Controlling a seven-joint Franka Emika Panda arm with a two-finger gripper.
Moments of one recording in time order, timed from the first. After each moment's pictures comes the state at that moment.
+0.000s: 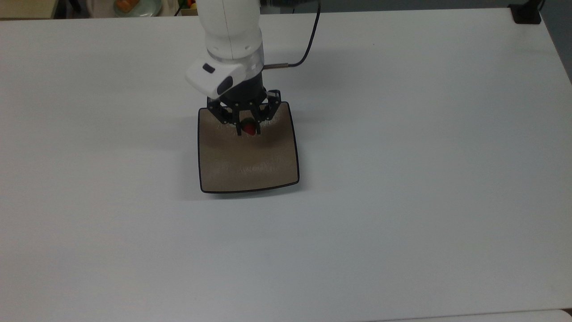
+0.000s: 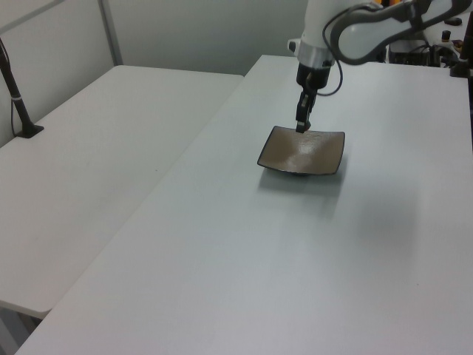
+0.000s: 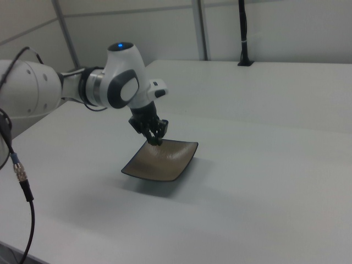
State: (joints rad) arm 0.05 0.29 0.07 -1.75 0.00 2.21 -0.05
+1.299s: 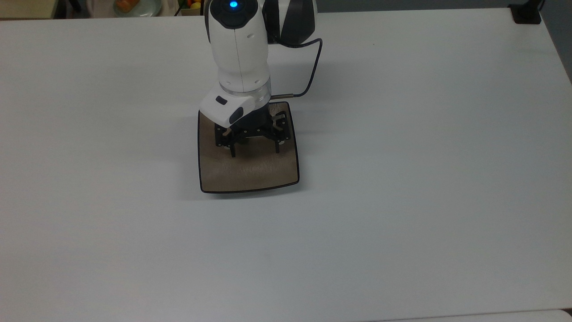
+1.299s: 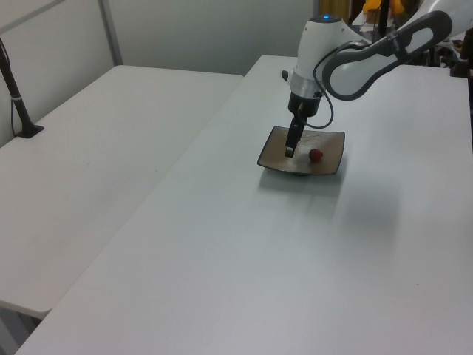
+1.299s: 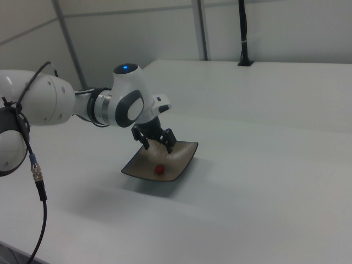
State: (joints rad) arm 0.06 0.39 0.08 -1.78 0.00 2.38 -0.05
